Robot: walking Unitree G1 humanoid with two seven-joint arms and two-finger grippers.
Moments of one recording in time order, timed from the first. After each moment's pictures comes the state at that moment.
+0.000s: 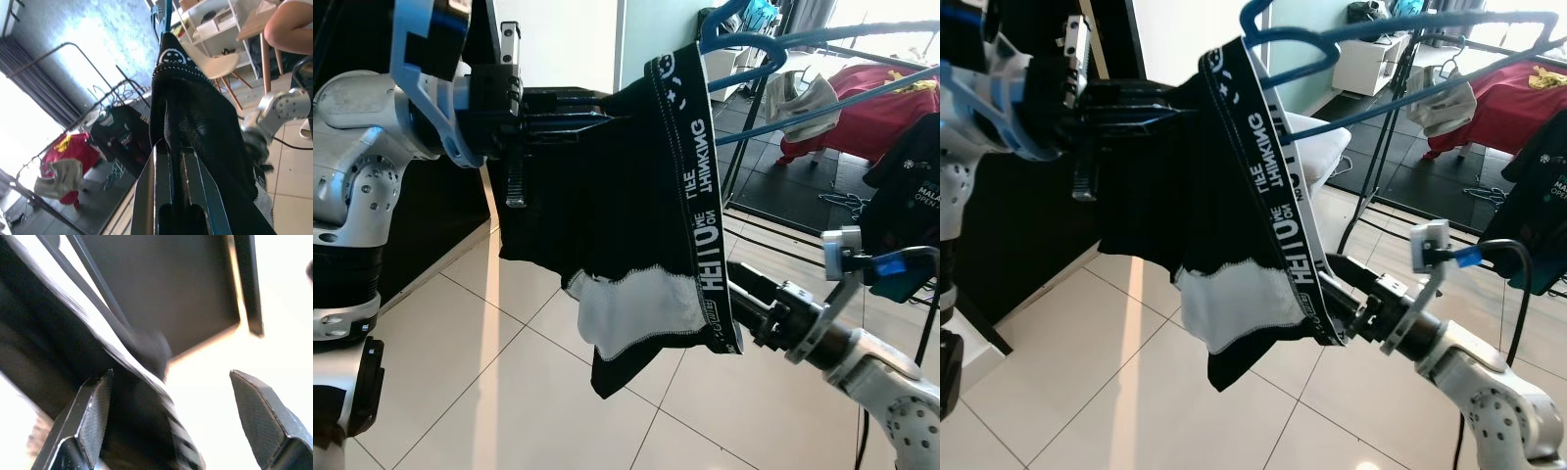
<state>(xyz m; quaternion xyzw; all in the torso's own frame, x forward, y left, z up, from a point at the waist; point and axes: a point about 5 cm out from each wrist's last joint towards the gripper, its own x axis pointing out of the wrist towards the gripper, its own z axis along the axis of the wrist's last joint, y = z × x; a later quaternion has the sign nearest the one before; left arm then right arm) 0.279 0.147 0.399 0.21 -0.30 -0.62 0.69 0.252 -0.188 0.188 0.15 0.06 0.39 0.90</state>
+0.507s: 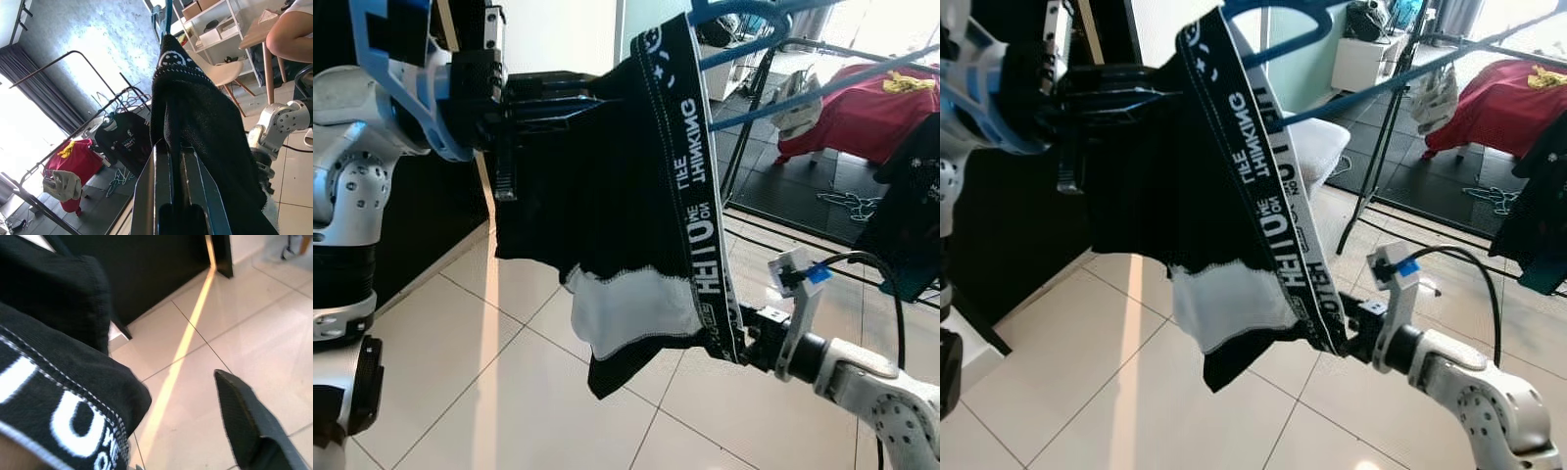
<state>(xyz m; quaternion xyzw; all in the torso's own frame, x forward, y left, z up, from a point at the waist) 0.278 0.151 0.402 0.20 -0.31 -0.62 0.69 0.259 -0.192 0.158 0.13 0.18 0.32 0.92</state>
